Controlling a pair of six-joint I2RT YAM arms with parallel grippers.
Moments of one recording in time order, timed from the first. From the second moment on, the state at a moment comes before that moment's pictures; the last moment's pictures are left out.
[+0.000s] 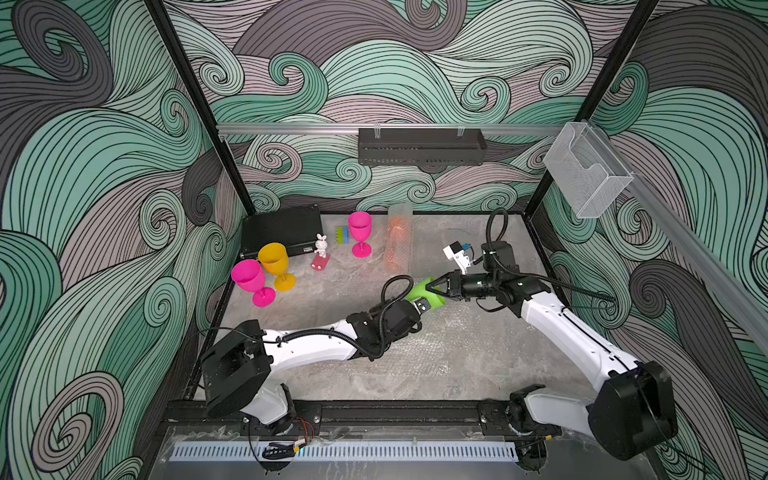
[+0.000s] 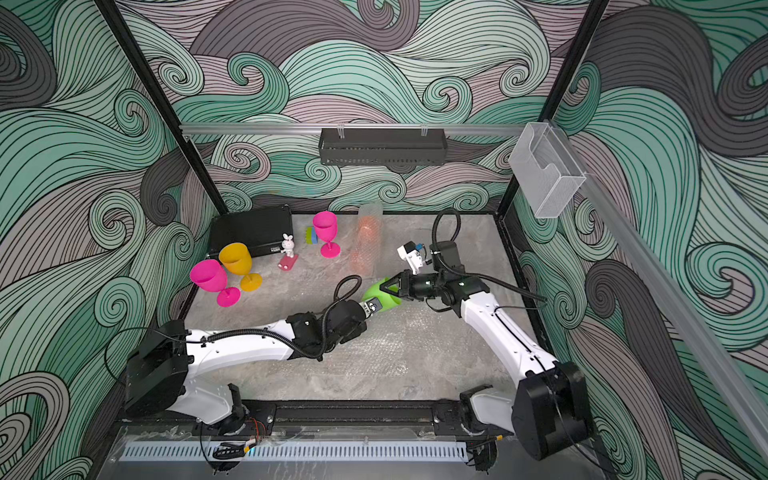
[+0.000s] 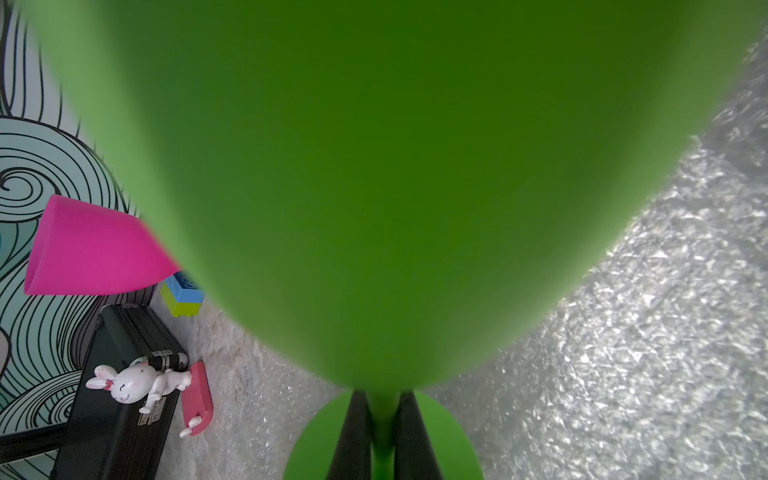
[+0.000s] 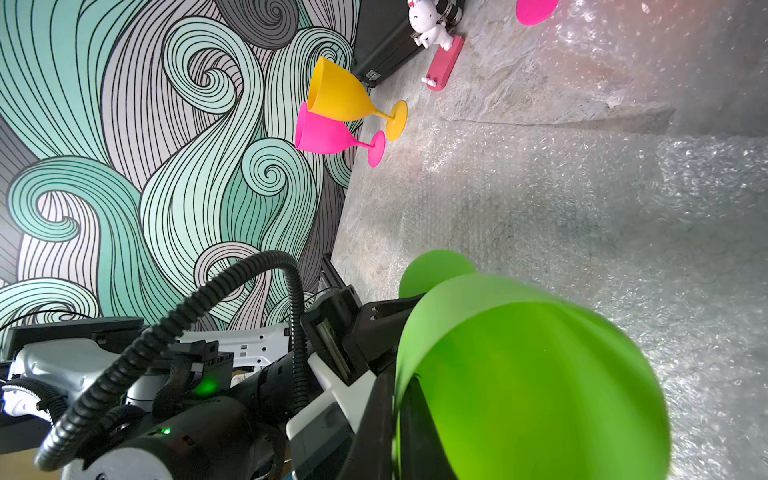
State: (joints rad) left arm -1.10 1.49 0.89 -0.25 -0.58 0.25; right arm 0.33 1.26 0.92 -0.38 -0.90 0.53
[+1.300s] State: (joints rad) left arm -0.58 1.01 0.87 -0.53 -0.39 -0.39; right arm 0.57 1.59 1.50 -0.61 -0.47 0.31
